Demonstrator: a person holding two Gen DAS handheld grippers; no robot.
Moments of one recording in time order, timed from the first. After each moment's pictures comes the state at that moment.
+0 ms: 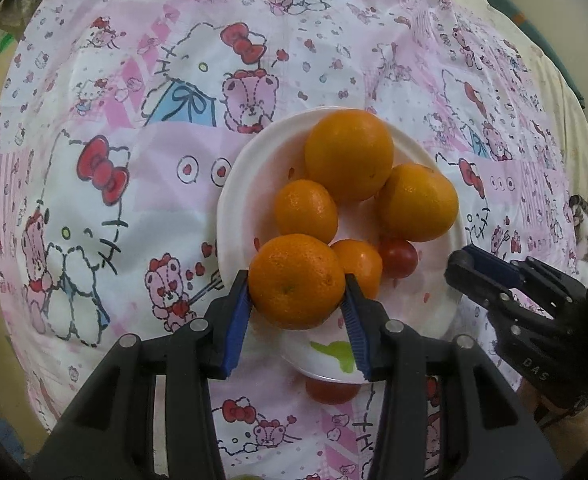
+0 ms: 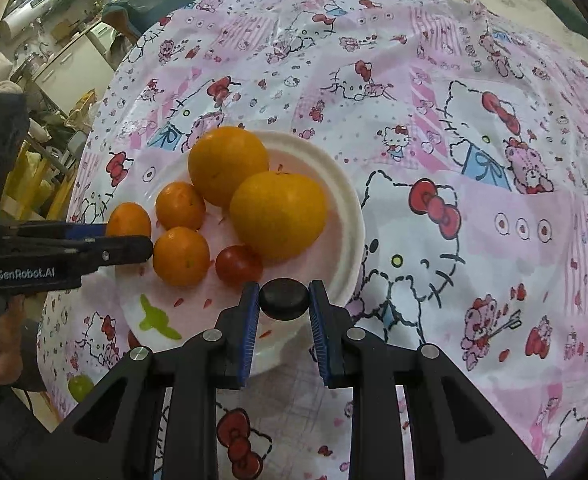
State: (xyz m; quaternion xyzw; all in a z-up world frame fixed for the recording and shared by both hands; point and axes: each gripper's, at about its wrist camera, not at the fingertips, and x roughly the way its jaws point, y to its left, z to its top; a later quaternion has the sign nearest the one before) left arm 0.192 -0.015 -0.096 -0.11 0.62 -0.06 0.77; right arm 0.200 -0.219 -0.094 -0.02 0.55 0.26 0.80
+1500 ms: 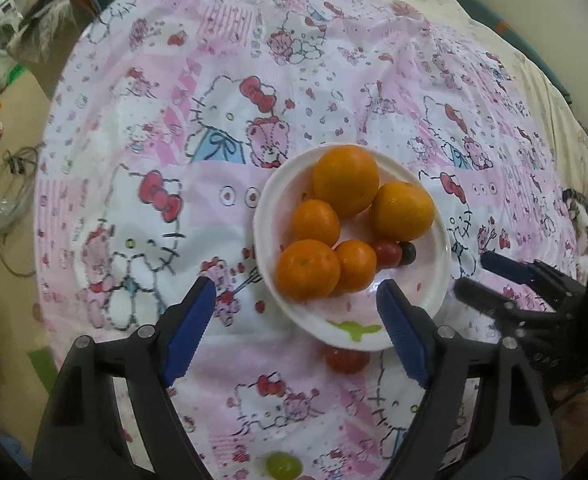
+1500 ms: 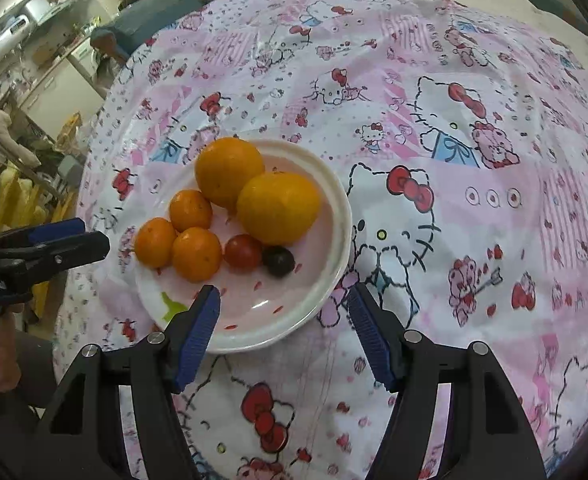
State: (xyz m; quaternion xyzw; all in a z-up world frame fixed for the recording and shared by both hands) left arm 0.161 0.000 -0.045 -0.08 0.57 -0.05 0.82; right arm 0.176 -0.232 -0.066 0.02 0.55 0.22 0.81
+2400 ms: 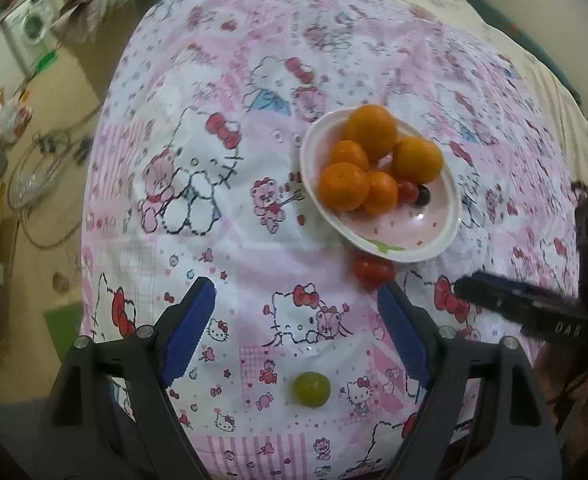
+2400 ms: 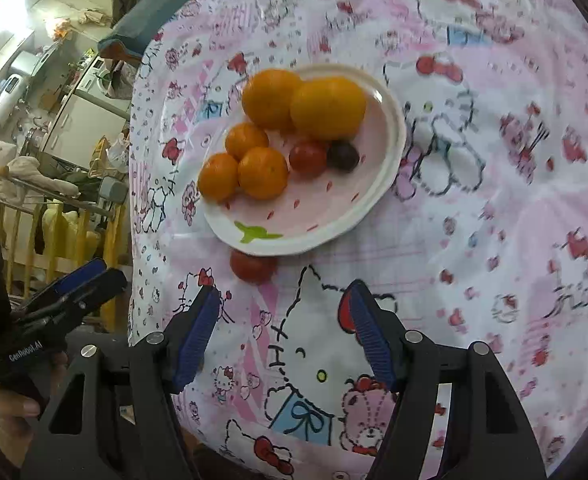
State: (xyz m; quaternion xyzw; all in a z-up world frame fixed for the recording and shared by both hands) left arm 0.081 0.018 -0.036 -0.08 0.56 0.00 0.82; right arm 0.120 -0.223 -0.088 0.16 0.61 0.24 0.74
